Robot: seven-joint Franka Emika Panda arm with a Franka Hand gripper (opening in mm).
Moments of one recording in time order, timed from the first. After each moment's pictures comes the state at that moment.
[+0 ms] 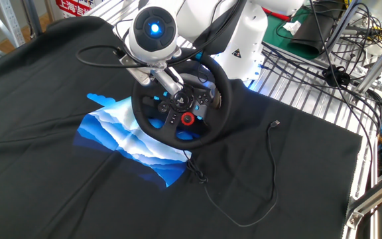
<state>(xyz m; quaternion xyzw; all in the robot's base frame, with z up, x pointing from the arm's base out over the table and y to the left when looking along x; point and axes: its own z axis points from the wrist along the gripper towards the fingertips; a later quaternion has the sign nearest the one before) 0.405 -0.130 0.241 -0.09 -0.95 0.21 0.22</state>
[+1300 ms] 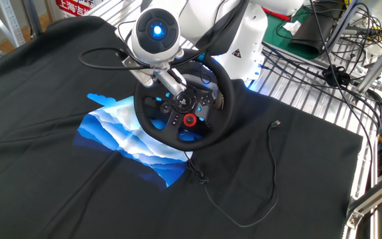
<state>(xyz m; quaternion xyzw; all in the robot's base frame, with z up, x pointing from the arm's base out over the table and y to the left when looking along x) 0.404 -0.122 0.242 -0.08 -0.95 0.21 0.23</state>
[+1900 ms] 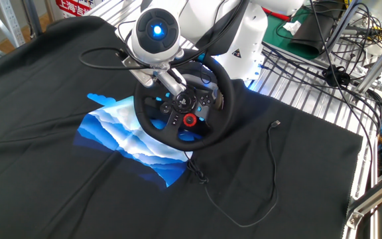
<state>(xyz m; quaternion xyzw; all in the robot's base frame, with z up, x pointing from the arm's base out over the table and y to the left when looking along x) 0.404 -0.122 0.242 -0.09 -0.95 0.21 0.22</state>
